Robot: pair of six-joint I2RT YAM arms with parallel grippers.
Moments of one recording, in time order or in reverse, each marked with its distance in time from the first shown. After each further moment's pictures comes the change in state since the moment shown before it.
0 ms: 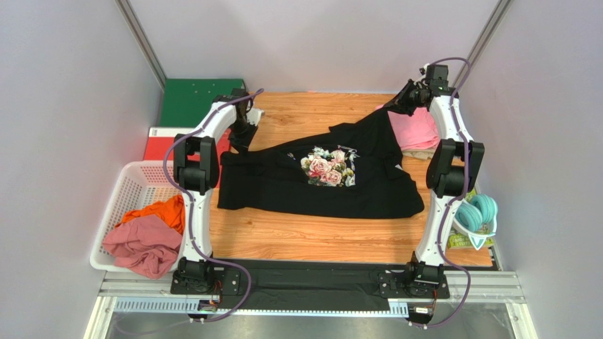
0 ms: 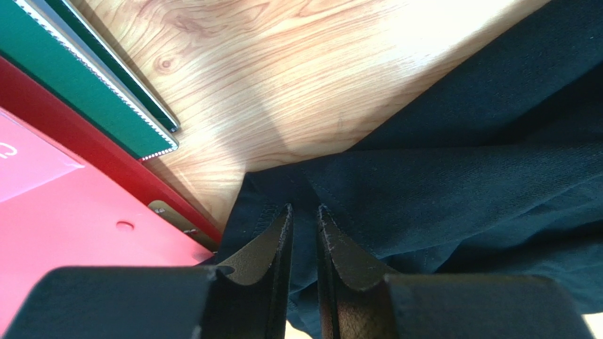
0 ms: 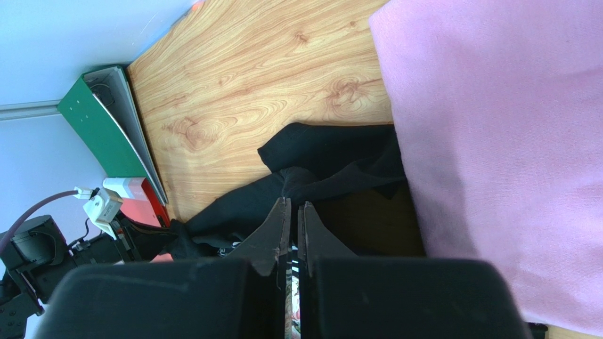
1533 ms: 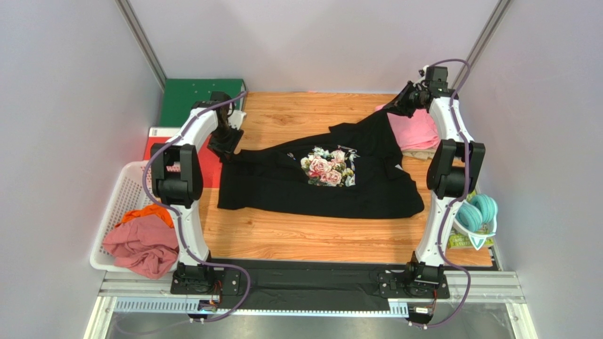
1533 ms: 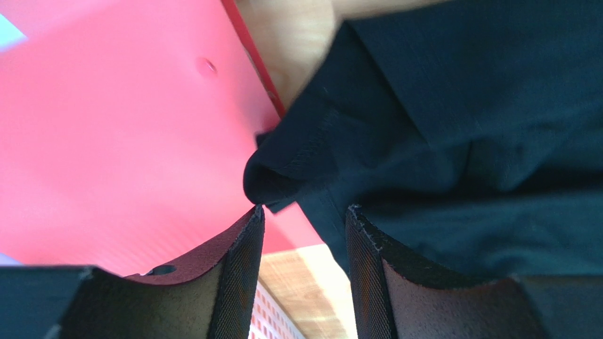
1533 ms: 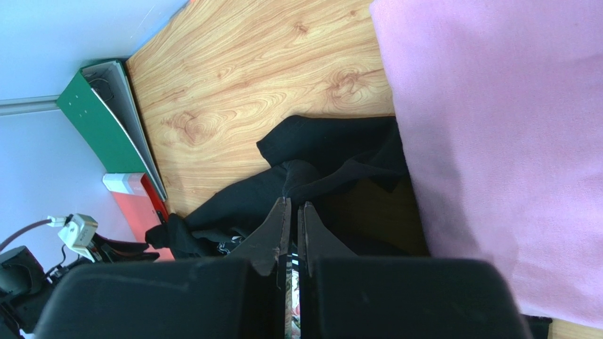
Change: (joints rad) left arm 0.079 -0.266 -0.303 0.084 -0.091 0.042; right arm 0.003 -0.024 -0.047 0.016 -0.005 0.000
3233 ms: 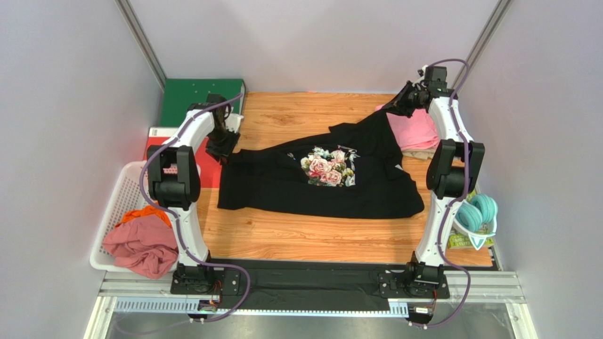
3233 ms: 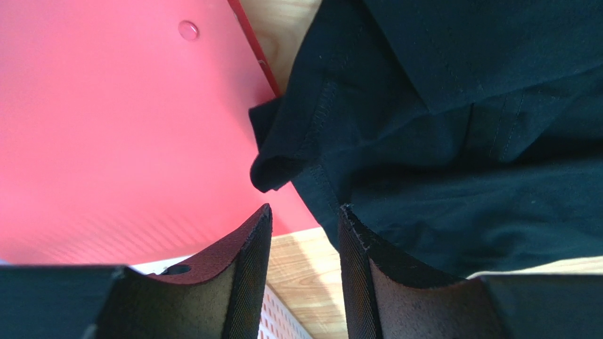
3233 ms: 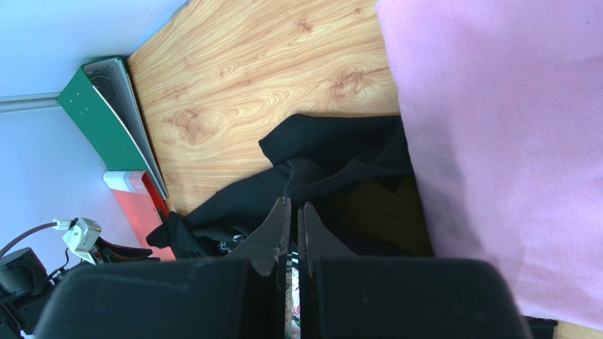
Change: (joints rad) left arm 0.026 -0.028 -0.032 -0.023 0.035 0.011; right arm 0.006 0.000 0.000 0.002 -0.004 0.000
